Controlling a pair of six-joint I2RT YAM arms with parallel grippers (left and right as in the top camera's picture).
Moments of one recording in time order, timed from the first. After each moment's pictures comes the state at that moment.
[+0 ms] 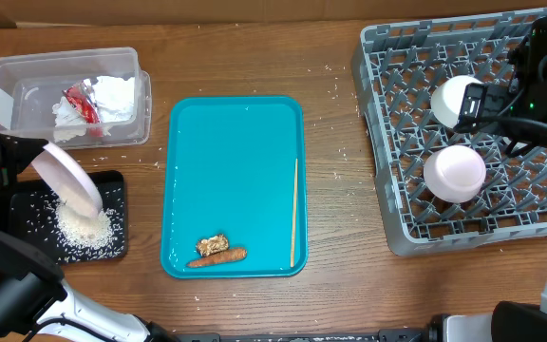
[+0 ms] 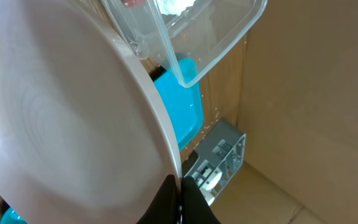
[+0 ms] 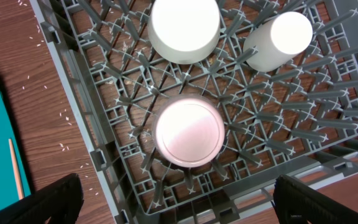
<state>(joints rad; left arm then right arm) 0.84 1.98 1.89 -1.50 0.87 -0.33 -0.11 1.57 1.88 -1.47 0.09 0.12</state>
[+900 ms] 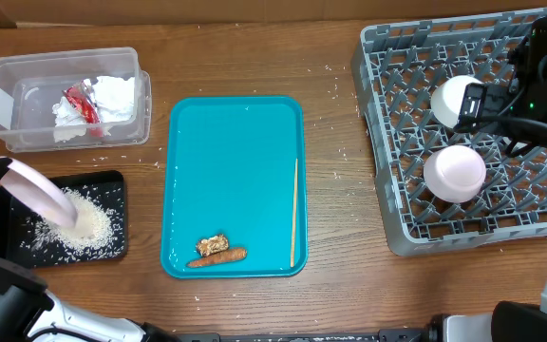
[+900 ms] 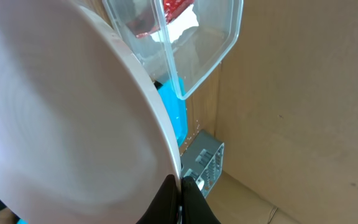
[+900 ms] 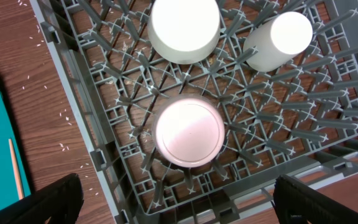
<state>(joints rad) 1.02 1.99 1.89 -1.56 0.96 -0.17 -0.11 1.57 1.88 -1.47 0.09 0.12</state>
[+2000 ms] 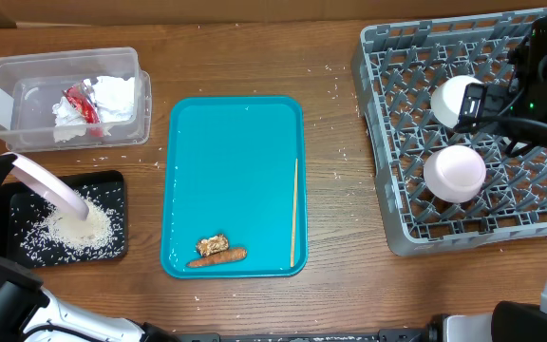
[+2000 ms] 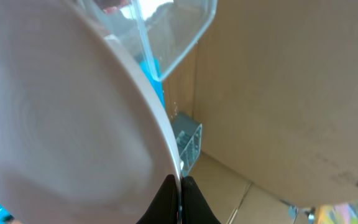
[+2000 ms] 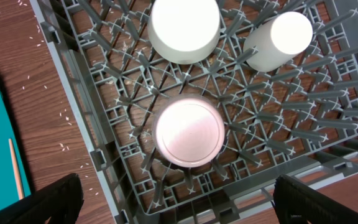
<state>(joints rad) 1.03 2.03 1.89 -1.67 1.09 -0.05 -0.11 1.57 1.88 -1.47 0.09 0.12</state>
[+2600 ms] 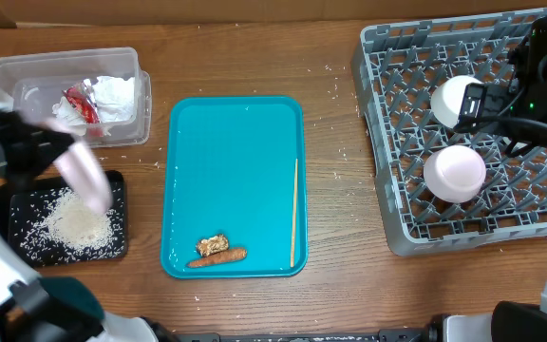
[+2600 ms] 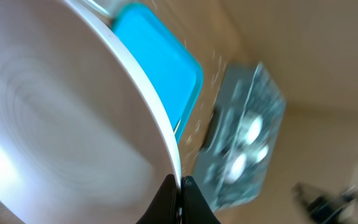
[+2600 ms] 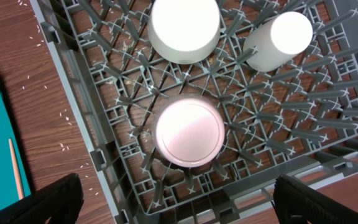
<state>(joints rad) 0.67 1.70 1.89 -1.68 0.84 0.03 -0.11 1.57 1.88 -1.47 0.09 0.12</state>
